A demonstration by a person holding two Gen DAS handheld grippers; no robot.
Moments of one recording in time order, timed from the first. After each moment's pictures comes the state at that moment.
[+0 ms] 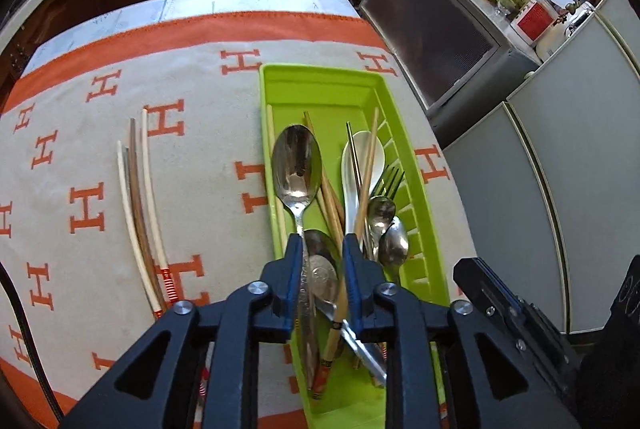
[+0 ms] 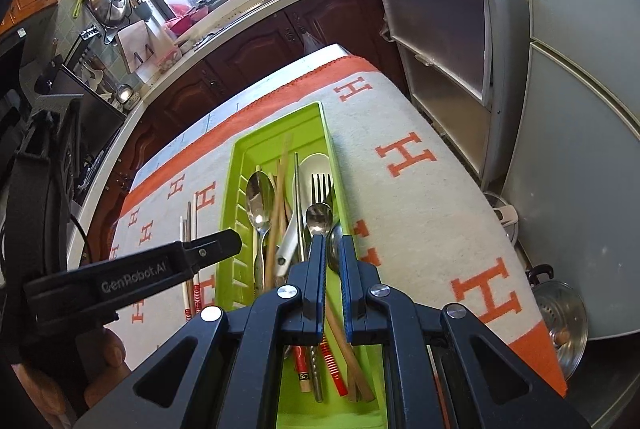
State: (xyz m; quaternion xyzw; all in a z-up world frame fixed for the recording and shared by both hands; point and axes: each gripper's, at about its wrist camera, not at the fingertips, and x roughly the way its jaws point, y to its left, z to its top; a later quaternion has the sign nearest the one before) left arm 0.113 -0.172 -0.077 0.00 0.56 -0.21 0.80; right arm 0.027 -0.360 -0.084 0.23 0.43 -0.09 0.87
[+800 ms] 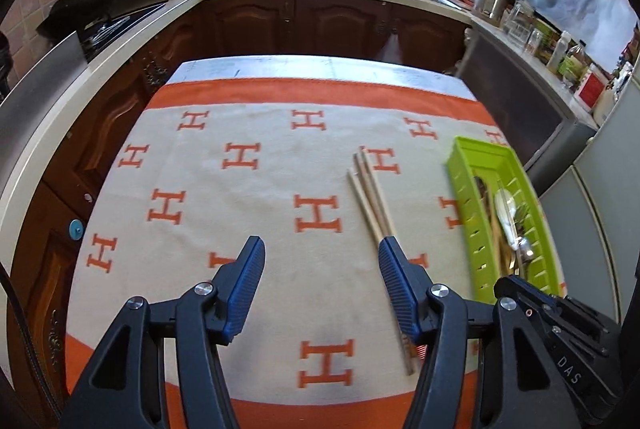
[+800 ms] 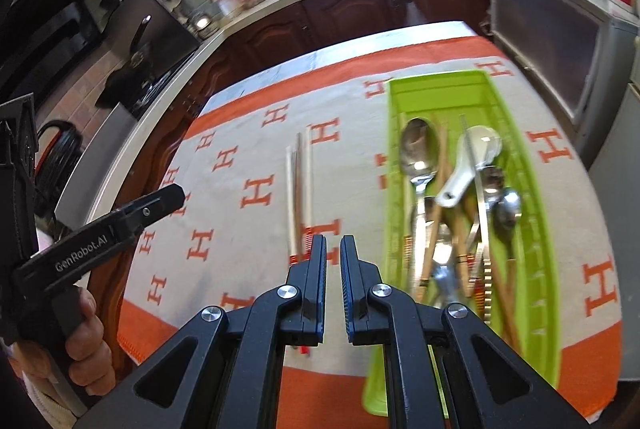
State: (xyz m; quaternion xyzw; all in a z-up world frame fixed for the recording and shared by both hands) left arm 0.083 0.008 -0.039 0.00 0.46 -0.07 0.88; right arm 0.060 -0.218 -0.083 0.15 0.48 0.07 0.86
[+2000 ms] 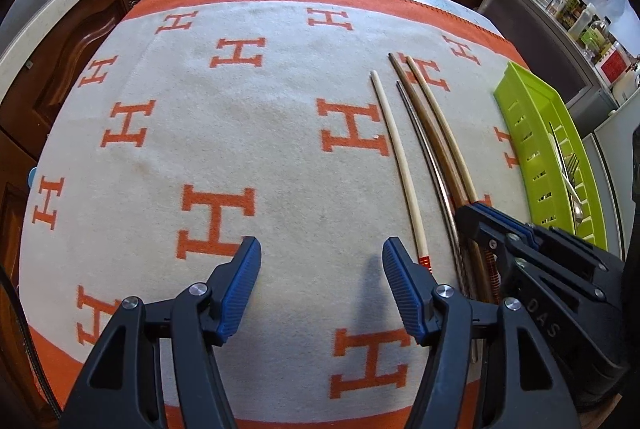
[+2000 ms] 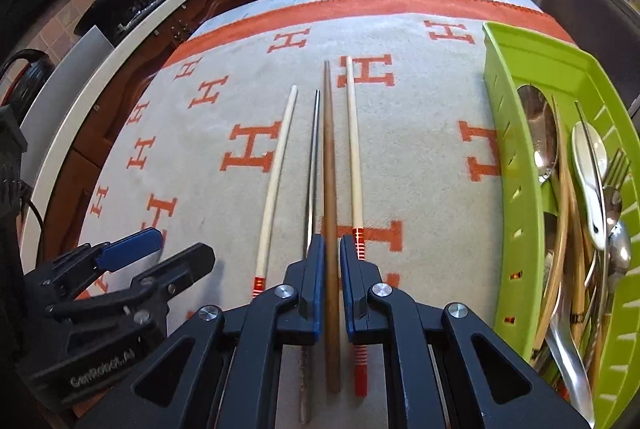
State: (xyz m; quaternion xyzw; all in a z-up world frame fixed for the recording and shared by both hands) left arm 0.109 0.028 -0.132 -0.02 0.56 -0.09 0.83; right arm 0.140 -0.152 -0.172 0.06 0.55 0.08 0.83
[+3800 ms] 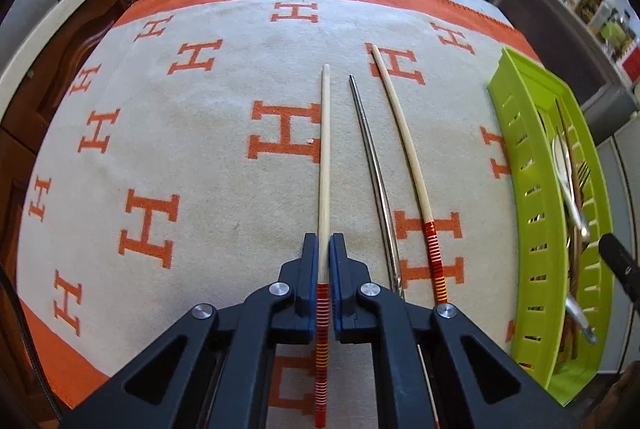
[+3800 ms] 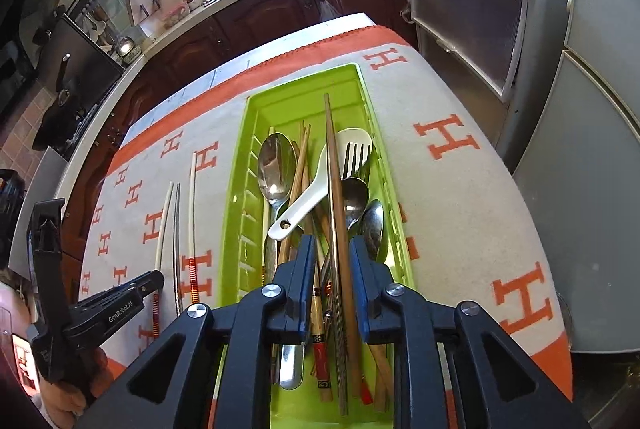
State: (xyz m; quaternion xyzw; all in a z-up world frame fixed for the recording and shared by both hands) left arm 0.116 -0.036 -0.135 -0.01 0.57 -0.04 0.82; right arm 0.069 -0.325 -0.115 0.18 0.49 -0.06 0.85
